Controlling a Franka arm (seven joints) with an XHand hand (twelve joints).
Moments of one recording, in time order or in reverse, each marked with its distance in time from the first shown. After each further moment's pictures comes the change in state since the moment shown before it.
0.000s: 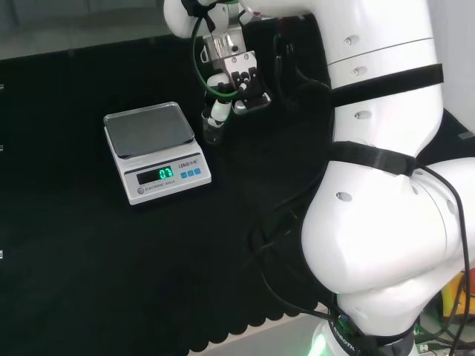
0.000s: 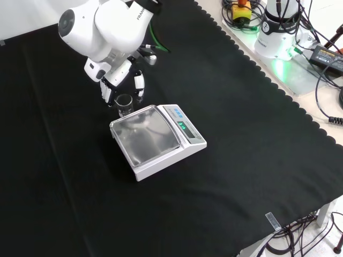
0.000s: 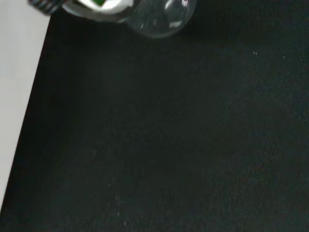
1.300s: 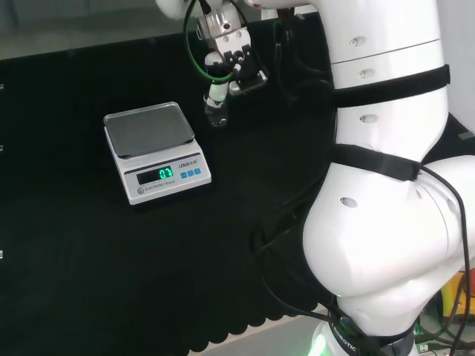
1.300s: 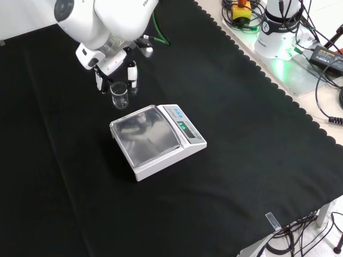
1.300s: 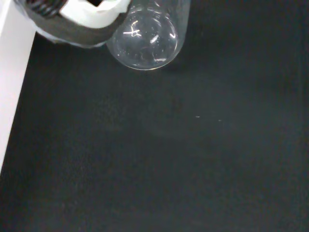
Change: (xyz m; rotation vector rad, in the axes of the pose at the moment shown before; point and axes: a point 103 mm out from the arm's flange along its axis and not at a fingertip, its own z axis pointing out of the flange) arm -0.003 -0.020 -0.055 -0.049 -0.100 0.126
